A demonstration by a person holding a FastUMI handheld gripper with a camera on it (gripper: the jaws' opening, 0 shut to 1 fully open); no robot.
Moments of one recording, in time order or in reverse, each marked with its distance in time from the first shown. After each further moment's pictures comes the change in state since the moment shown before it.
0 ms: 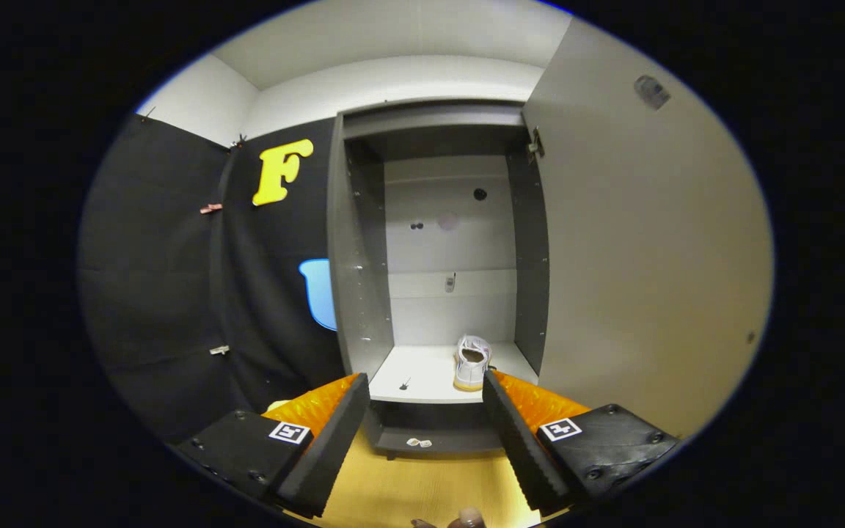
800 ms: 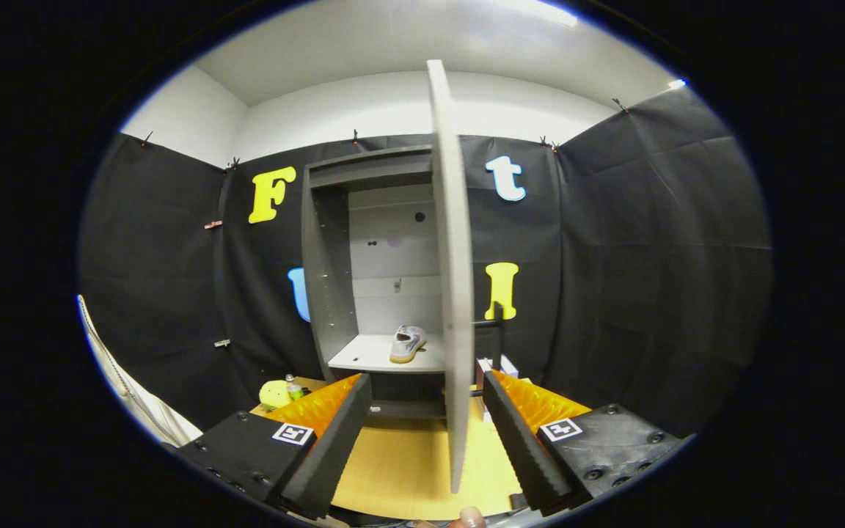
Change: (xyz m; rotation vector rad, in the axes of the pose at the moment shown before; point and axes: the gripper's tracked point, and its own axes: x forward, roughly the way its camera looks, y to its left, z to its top) arm -0.181 -0.172 0.027 0.014 -0.007 -0.063
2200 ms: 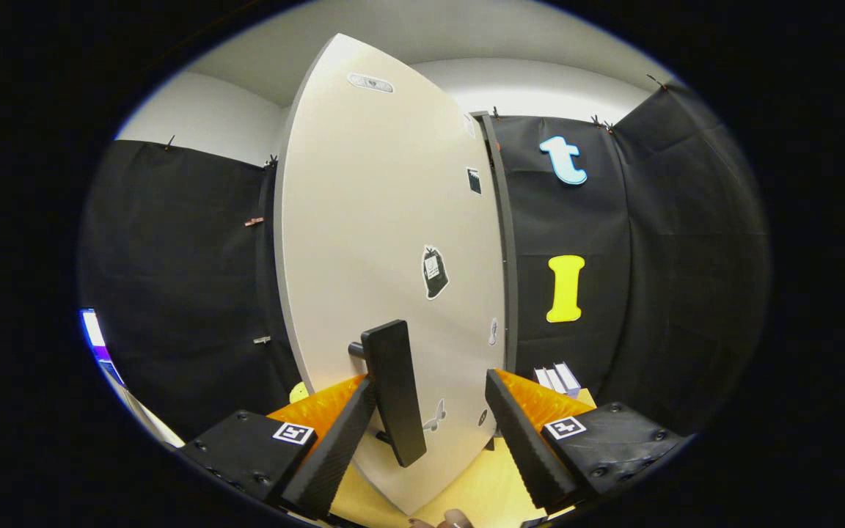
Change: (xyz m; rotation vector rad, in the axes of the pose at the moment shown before) arm 0.114 0.060 -0.024 0.010 0.019 0.243
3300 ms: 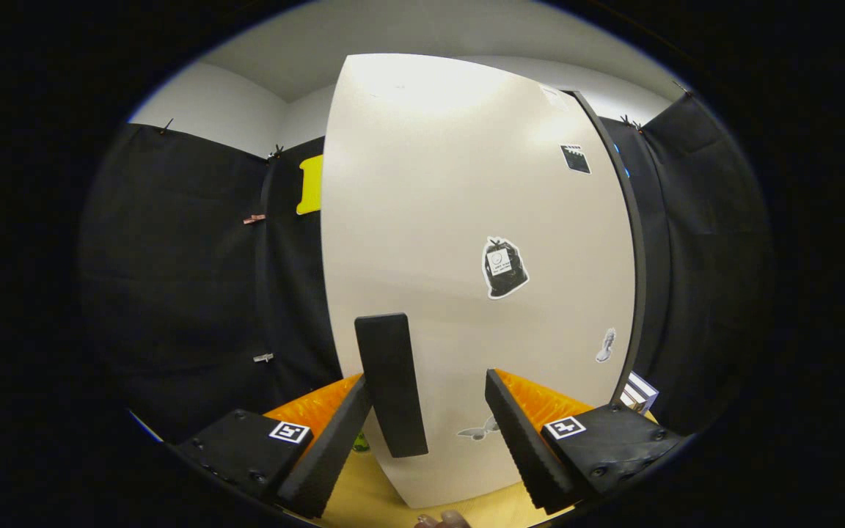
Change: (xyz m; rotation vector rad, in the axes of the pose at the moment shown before) arm 0.137 0.133 -0.013 -0.004 -0.042 0.022
